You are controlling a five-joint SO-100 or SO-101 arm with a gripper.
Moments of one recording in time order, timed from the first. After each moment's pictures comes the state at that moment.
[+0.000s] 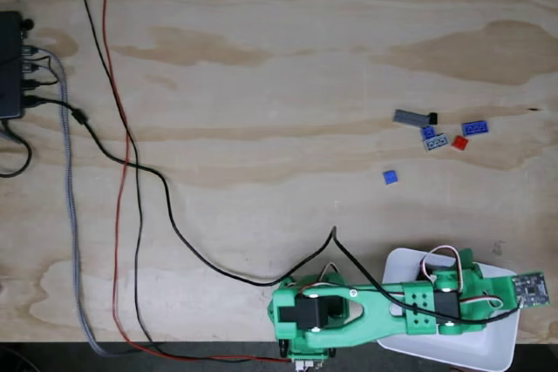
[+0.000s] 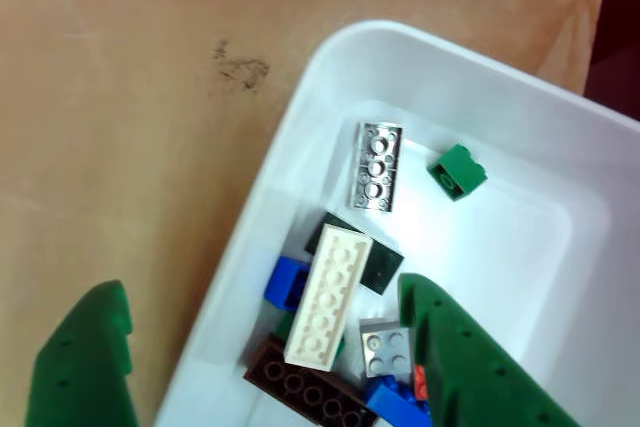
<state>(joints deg) 82.5 118.4 117.1 62.4 -94.3</state>
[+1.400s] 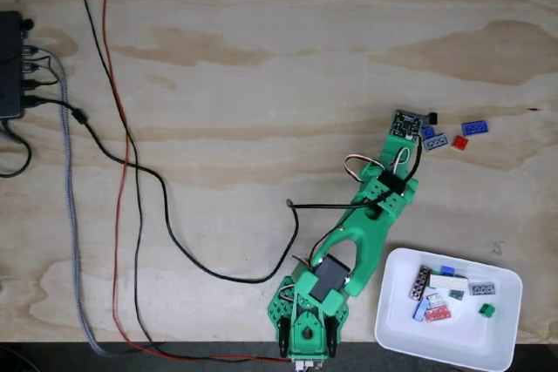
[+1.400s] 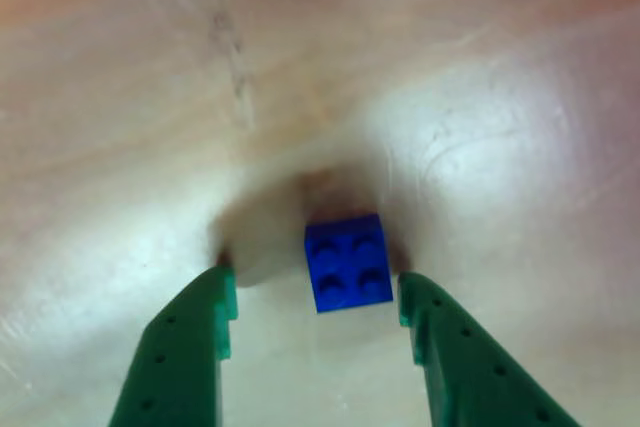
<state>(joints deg) 35.1 97.4 129.6 45.4 -105.8</state>
